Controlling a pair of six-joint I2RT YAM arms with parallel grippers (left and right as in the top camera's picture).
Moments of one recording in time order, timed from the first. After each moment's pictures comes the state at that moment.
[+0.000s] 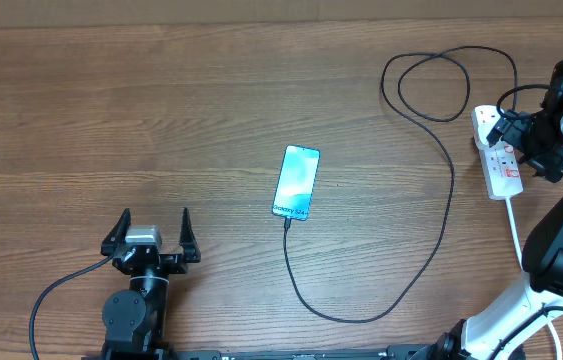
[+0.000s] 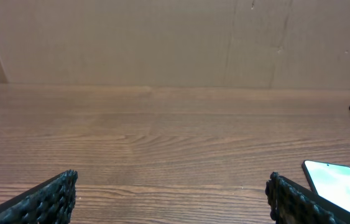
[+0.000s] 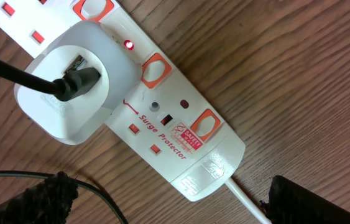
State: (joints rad) left arm -0.09 0.02 0.01 -0.07 -0.09 -0.05; right arm -0.39 1.98 1.62 -1.09 0.07 0.31
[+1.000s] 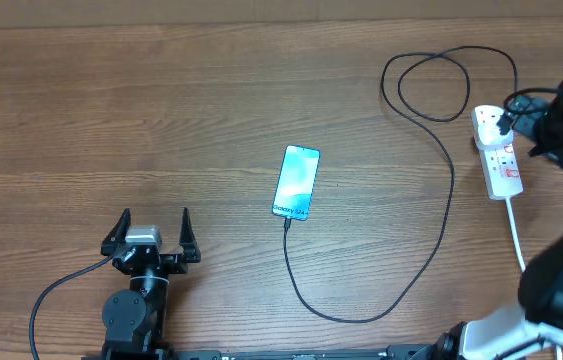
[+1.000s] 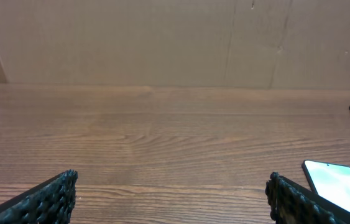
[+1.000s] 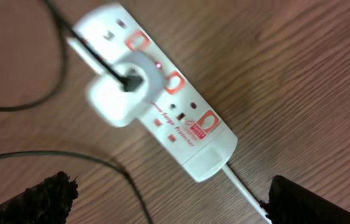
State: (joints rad) left arm -0.09 0.02 0.01 -0.07 -0.09 -0.05; right arm -0.37 1.80 1.62 -1.09 0.07 0.30
